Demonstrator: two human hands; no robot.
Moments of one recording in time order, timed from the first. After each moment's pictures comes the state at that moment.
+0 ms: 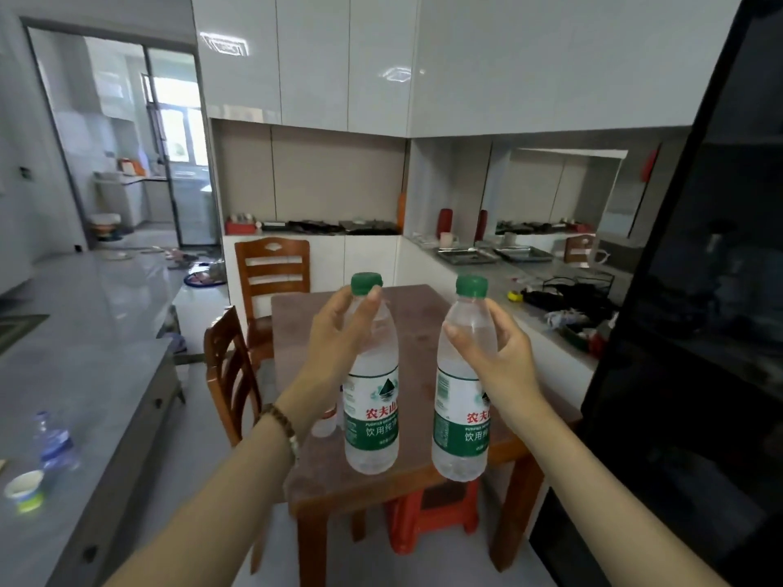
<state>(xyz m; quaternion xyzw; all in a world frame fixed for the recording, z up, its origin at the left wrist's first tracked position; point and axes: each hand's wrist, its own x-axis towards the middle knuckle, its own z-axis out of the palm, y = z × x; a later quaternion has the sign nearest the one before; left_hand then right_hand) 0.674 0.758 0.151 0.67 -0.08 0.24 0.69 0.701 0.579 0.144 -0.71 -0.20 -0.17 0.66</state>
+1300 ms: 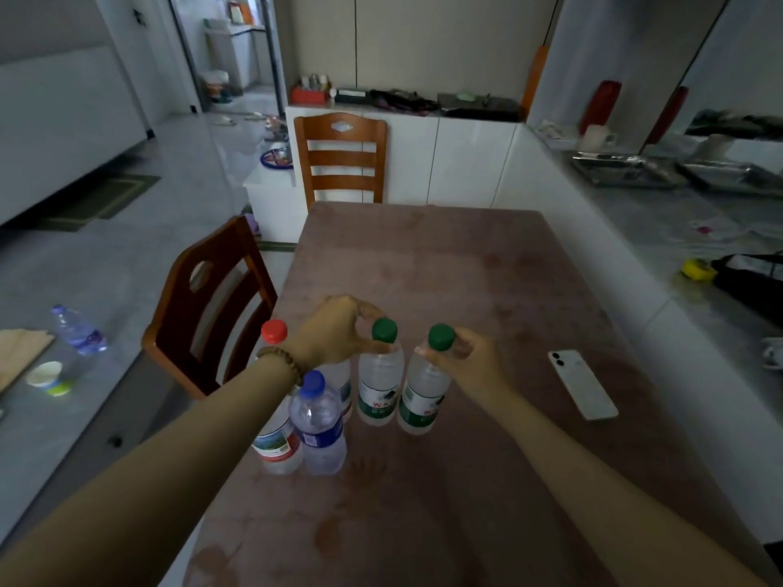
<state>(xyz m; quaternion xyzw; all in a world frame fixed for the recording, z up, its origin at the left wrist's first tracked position) 1.069 0.851 -0.013 0.96 0.01 0.04 0.27 1.152 0.649 -0.064 -0.77 -0.25 0.11 0.57</state>
